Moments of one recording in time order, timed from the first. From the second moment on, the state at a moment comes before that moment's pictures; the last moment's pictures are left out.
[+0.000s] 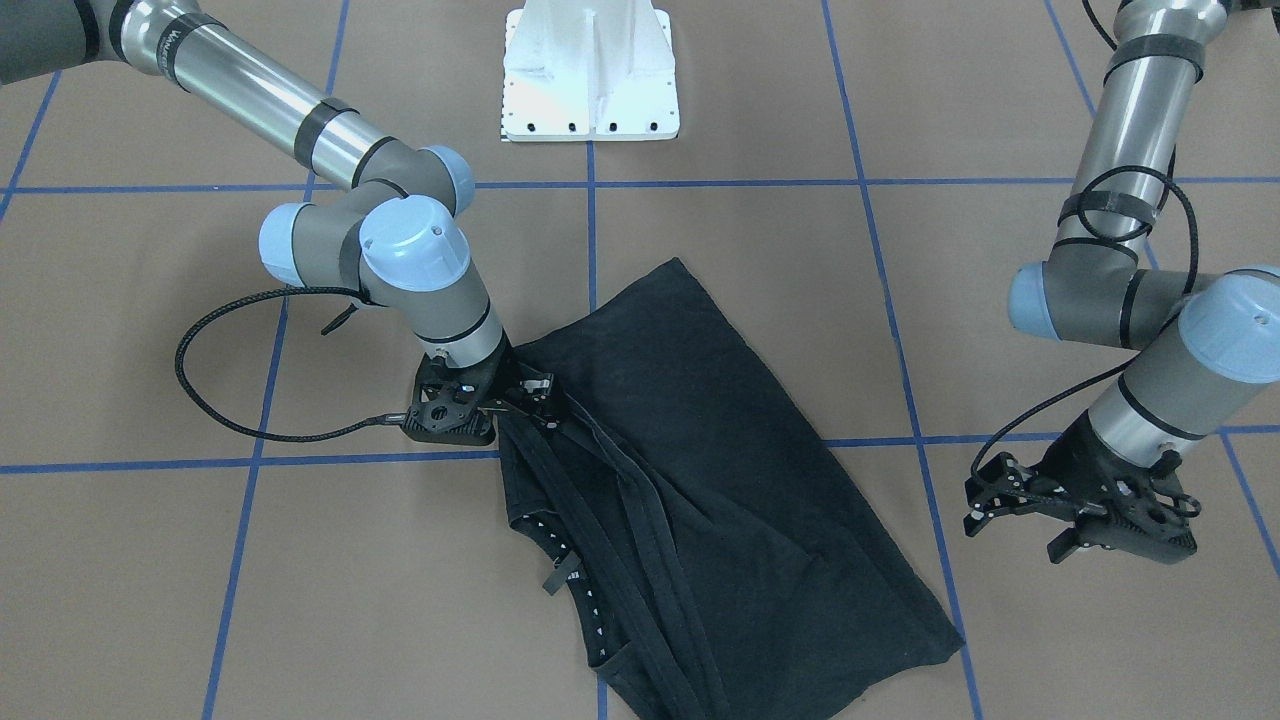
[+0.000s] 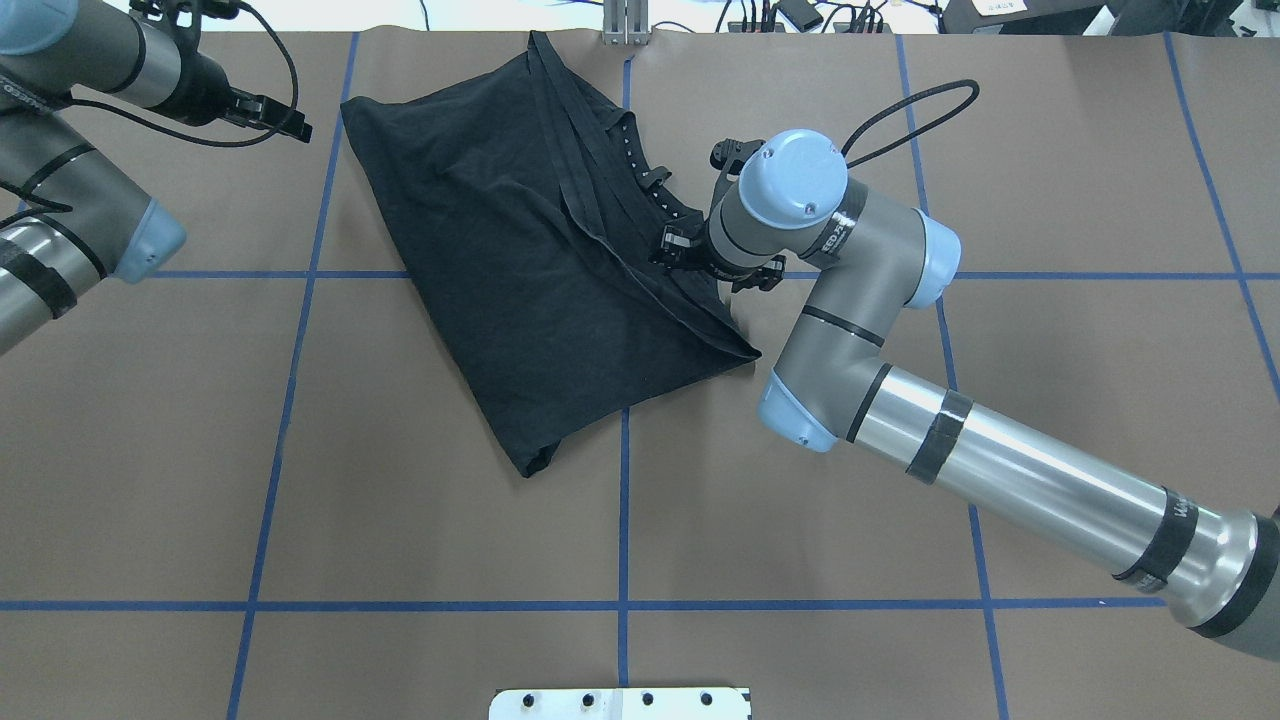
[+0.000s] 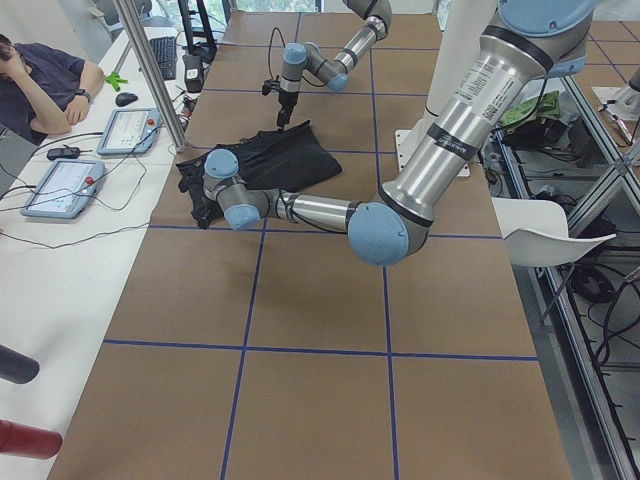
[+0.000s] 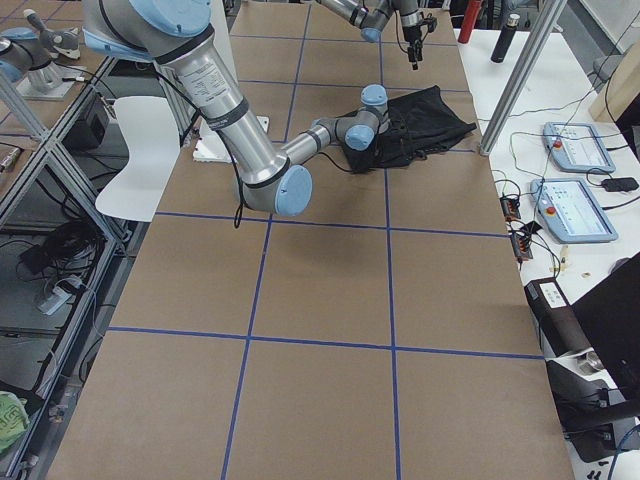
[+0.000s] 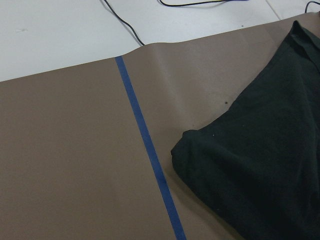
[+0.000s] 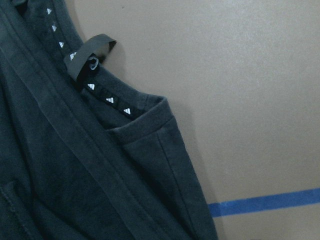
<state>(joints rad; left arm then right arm) -1.07 -2.15 -1.07 -2.46 -2.12 -0.65 0.64 -0.83 1.28 -1.11 1.85 1.37</state>
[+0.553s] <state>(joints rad) -1.05 -2.14 -1.07 -2.46 -2.12 -0.65 0.62 -0.84 1.29 -1.11 1.82 1.36</state>
